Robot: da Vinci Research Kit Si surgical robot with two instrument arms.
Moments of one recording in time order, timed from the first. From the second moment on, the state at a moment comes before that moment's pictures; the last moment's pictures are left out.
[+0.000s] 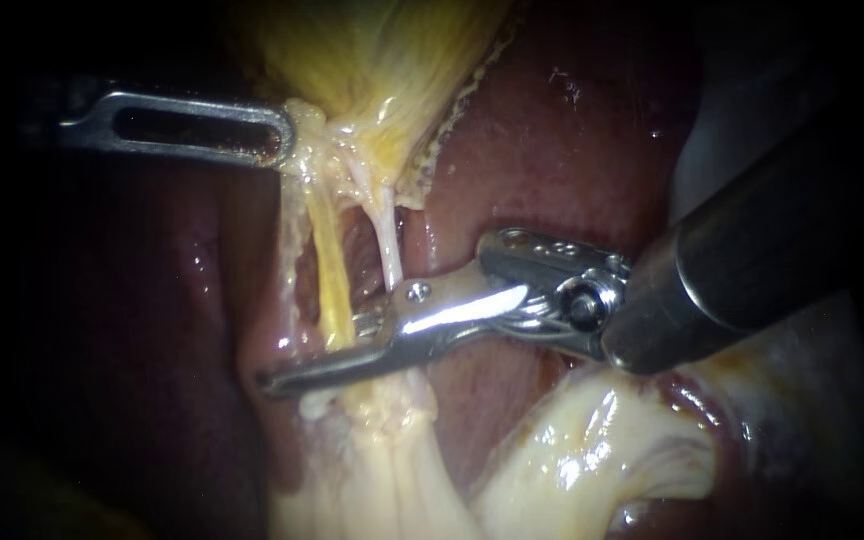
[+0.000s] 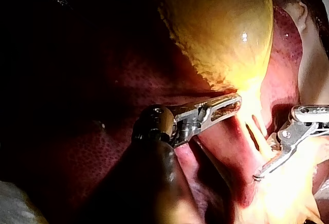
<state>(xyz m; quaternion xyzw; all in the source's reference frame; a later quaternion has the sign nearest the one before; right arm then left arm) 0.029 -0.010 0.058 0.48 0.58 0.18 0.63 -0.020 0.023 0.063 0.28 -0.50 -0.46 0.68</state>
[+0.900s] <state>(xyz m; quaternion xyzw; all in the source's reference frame) 0.026 -0.009 0.064 0.38 0.51 0.25 0.73 -0.020 0.023 0.063 0.28 -0.50 -0.46 0.68</state>
